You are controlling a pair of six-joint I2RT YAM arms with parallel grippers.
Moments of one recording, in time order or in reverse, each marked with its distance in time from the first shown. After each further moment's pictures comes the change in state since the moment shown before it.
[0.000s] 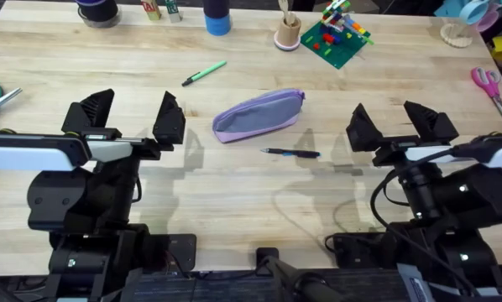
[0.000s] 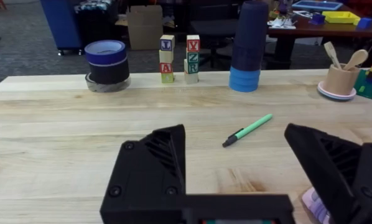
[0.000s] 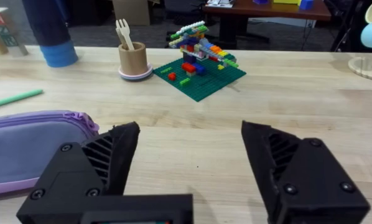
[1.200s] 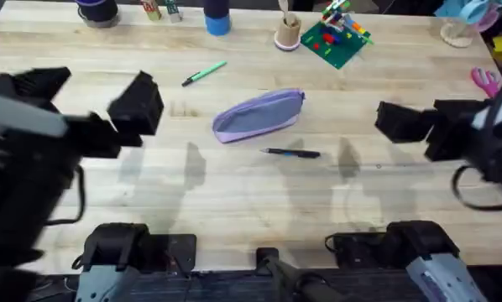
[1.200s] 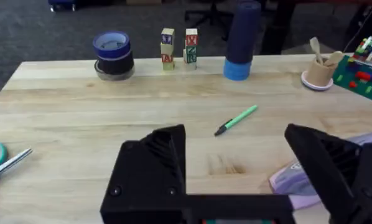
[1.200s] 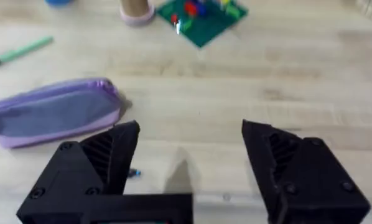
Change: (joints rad) left arm 0.000 0.276 0.643 -0.581 0.004 0.003; right arm 0.000 0.477 0.728 -0.716 -0.002 0.000
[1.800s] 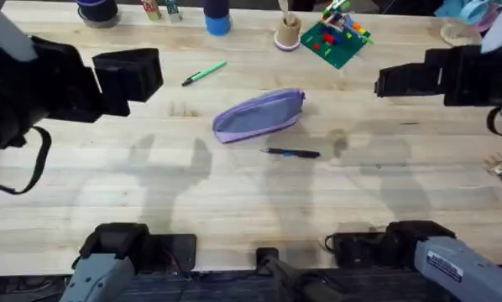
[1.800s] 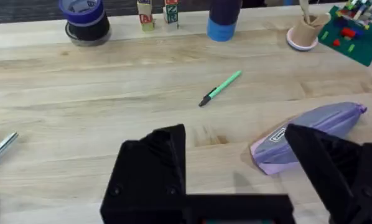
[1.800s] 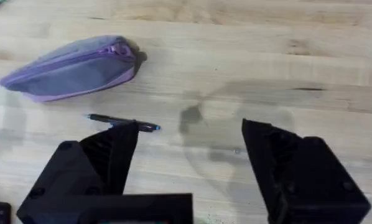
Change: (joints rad) left arm 0.000 0.383 0.399 -0.299 0.076 0.018; right arm 0.000 0.549 0.503 -0.384 -0.071 0.000
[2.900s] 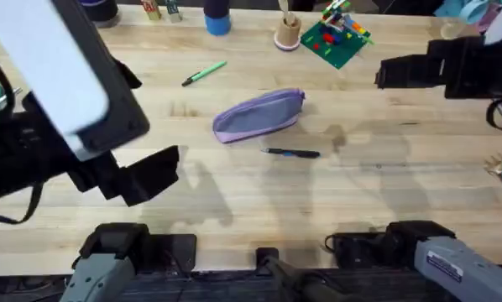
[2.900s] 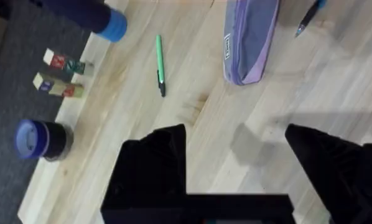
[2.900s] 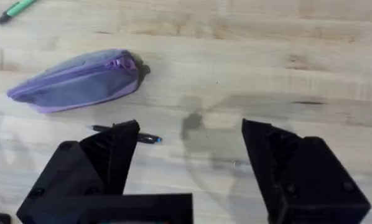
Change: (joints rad) left arm 0.000 0.000 0.000 -0.309 0.295 1.015; right arm 0.000 0.000 0.002 0.053 -0.007 0.000
